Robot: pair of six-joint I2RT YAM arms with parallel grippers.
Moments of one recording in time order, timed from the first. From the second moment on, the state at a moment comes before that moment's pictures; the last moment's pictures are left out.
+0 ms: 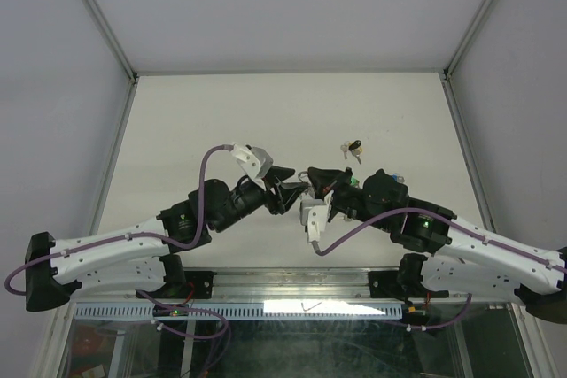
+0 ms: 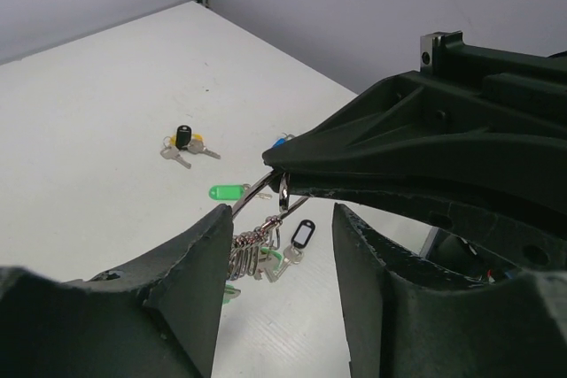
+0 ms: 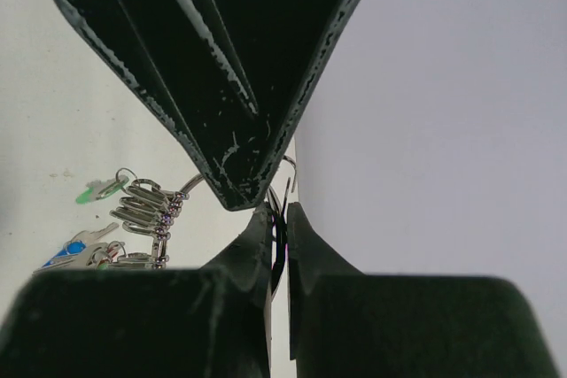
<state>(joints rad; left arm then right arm) -1.19 0.92 0.71 0.26 -0.25 -0.21 1.18 0.80 0.81 -0.25 0.15 -1.09</state>
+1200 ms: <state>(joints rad) -1.19 0.96 0.75 0.27 -0.23 -0.21 1.18 0.78 0.81 -0.24 0.11 -1.08</state>
